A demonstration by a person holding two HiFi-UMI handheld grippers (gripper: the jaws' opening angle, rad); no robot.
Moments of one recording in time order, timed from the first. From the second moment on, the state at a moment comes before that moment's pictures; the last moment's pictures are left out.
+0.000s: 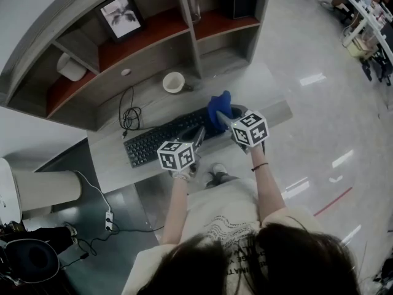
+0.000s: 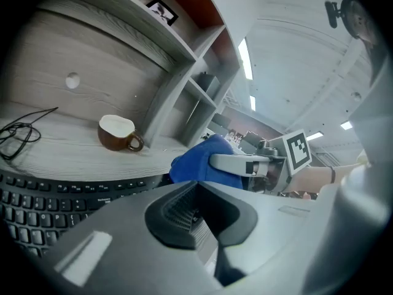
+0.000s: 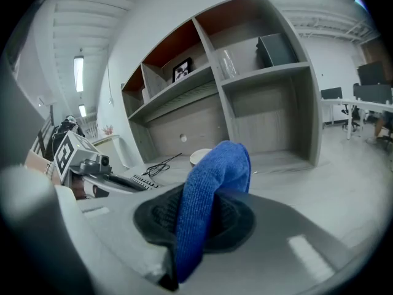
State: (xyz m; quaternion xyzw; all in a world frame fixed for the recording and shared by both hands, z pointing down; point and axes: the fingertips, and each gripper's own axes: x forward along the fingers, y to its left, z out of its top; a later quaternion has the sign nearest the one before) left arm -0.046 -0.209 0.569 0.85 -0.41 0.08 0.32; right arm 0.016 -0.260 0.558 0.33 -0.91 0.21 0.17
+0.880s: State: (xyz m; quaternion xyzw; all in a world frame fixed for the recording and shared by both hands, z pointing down) left arm -0.056 -0.210 0.585 0.81 -0.48 0.06 0.33; right arm -0.010 -0.250 0.571 0.25 -0.93 0.24 0.16
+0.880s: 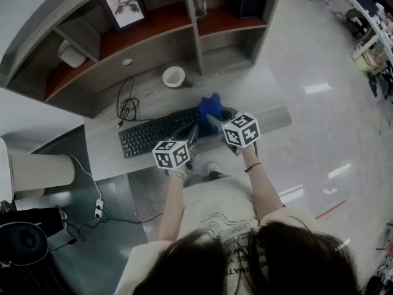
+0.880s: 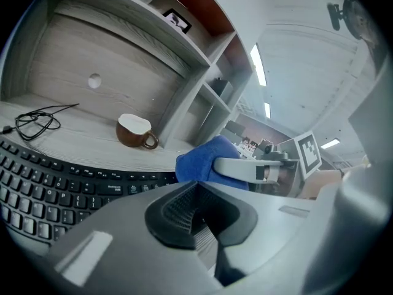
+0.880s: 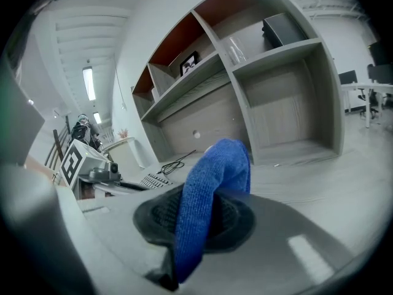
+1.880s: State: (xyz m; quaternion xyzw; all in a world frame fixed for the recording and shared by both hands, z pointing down) left arm -0.101 -0.187 0.589 0.81 -0.47 0.06 0.34; right arm -0.049 -0.229 0.575 0.27 -0.91 0.25 0.16
